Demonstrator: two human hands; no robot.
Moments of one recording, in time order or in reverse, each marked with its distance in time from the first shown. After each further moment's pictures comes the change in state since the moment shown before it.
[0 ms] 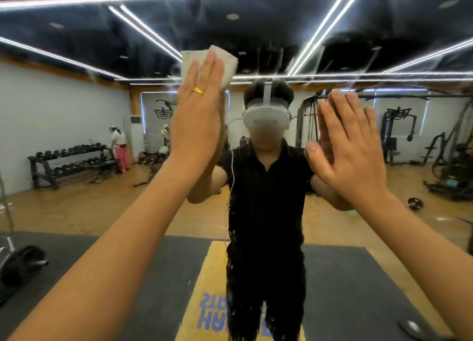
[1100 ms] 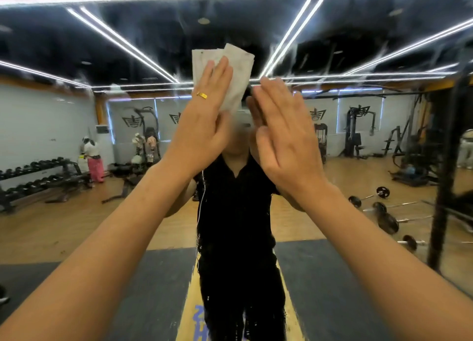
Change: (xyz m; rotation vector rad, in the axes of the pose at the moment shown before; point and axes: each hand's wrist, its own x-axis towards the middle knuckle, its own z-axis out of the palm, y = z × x) left_hand -0.001 -0.039 -0.012 -0.398 -0.145 0.285; right_hand 0.051 -0.134 0.019 0.312 0.096 0.031
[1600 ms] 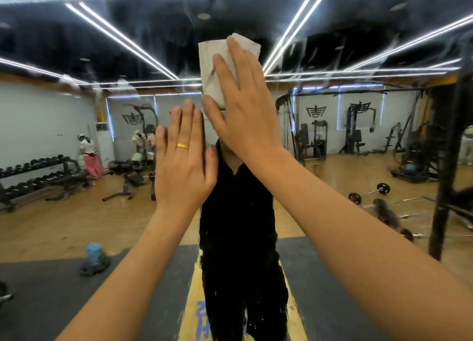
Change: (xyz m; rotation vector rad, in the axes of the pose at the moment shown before) left_hand -0.086 -0.030 0.015 0.534 0.168 -0.133; right_hand 0.058 -0.037 0.064 -0.259 0.083 -0.027
